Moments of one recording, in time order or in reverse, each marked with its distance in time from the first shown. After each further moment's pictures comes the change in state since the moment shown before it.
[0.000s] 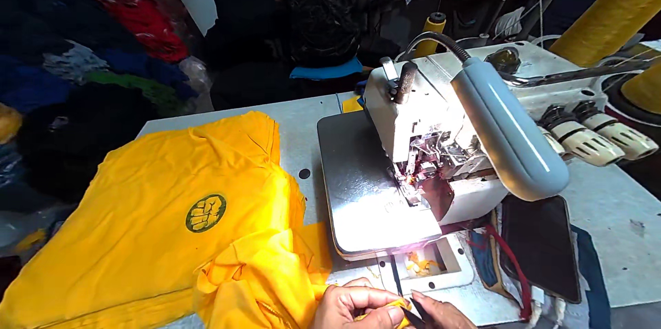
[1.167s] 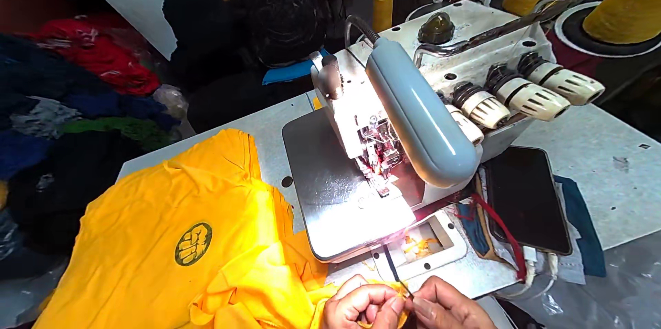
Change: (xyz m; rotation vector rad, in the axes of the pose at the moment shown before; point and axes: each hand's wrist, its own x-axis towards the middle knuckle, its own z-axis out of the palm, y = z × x) left_hand -0.003 -0.011 0.018 0.270 0.139 0.174; right_hand 0.012 -0.029 -0.011 0.866 -0.126 0.759
